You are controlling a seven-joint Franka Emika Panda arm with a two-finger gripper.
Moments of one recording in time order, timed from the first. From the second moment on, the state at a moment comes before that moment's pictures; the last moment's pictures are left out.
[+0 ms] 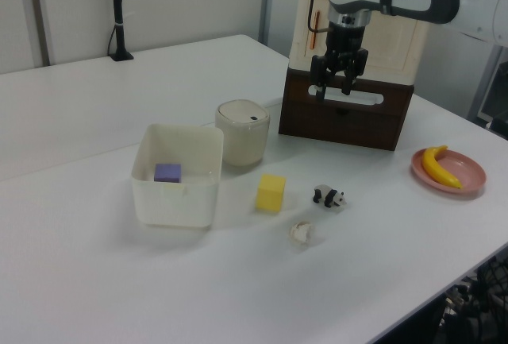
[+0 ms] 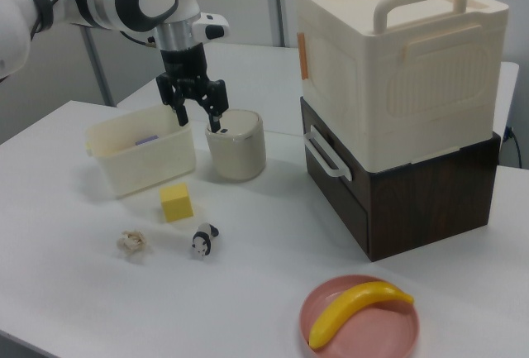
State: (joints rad) arm -0.01 0.20 -0.05 -1.49 -0.01 1.69 -0.06
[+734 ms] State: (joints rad) arm -0.01 0.26 -0.03 -1.51 -0.01 1.85 -0.07
